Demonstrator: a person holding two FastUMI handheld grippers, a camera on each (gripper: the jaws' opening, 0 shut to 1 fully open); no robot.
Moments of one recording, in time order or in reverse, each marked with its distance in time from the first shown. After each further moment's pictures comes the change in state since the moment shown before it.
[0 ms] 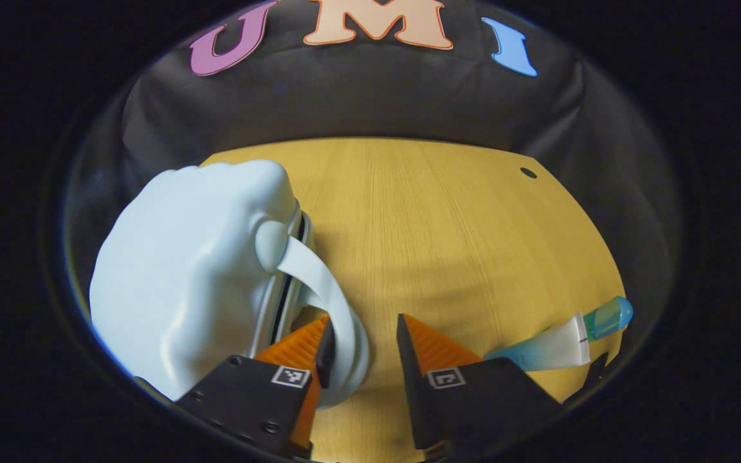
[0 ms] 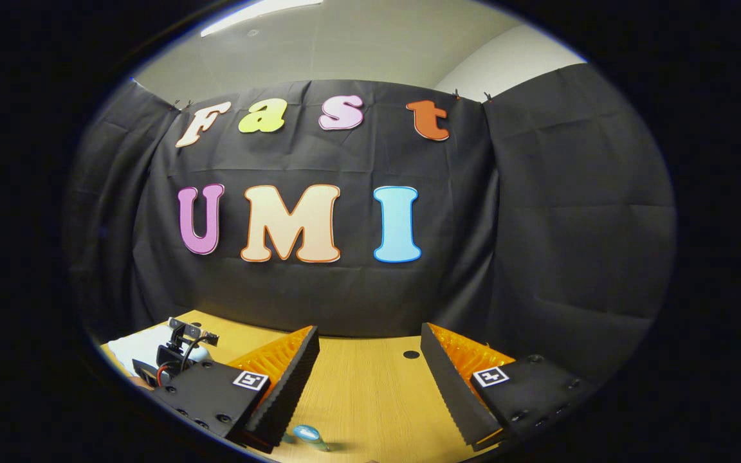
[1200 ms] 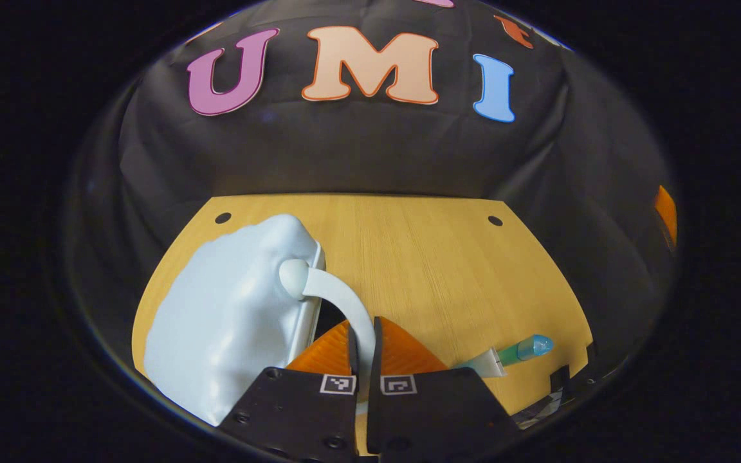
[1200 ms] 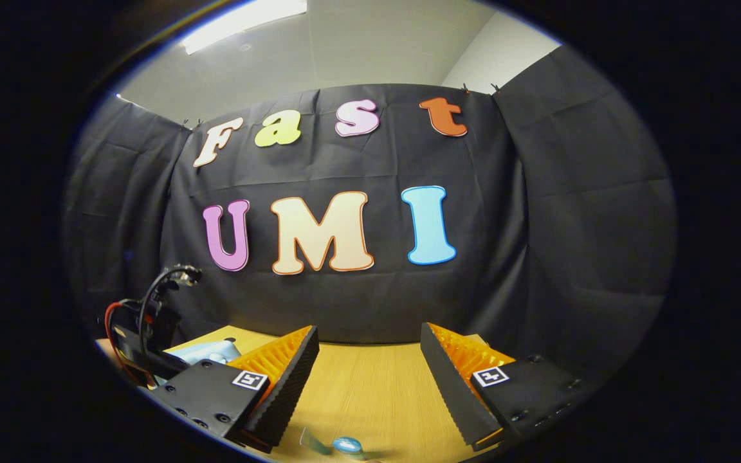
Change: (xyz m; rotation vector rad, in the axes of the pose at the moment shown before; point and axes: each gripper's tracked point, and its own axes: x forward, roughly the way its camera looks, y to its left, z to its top) left arm -0.102 0.011 0.095 -0.018 -0.171 -0.110; right arm 0.015 0.047 -0.004 0.105 -0.024 0.137
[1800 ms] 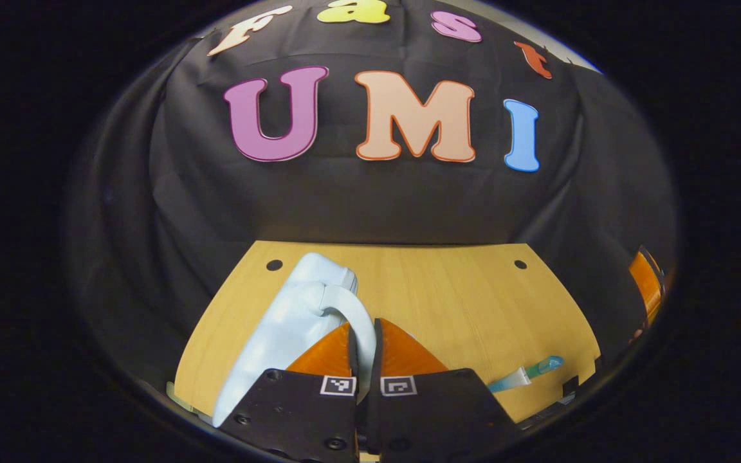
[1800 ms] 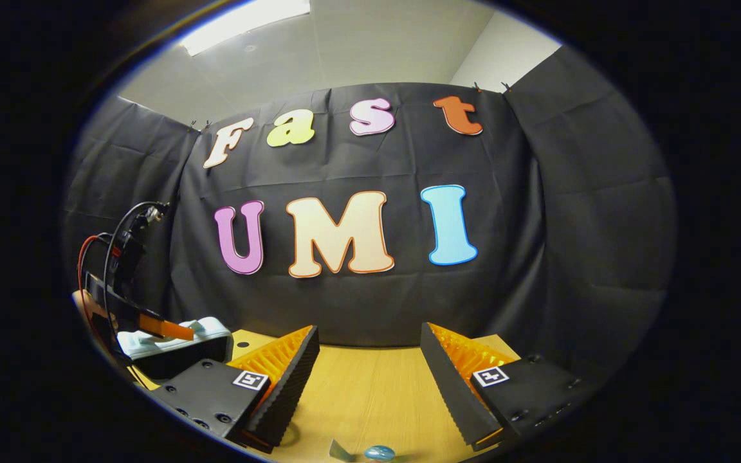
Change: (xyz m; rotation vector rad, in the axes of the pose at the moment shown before) left arm -0.059 0.106 0.084 0.009 -0.155 0.095; right arm 0.018 0.050 -0.003 0.010 -0.006 0.043
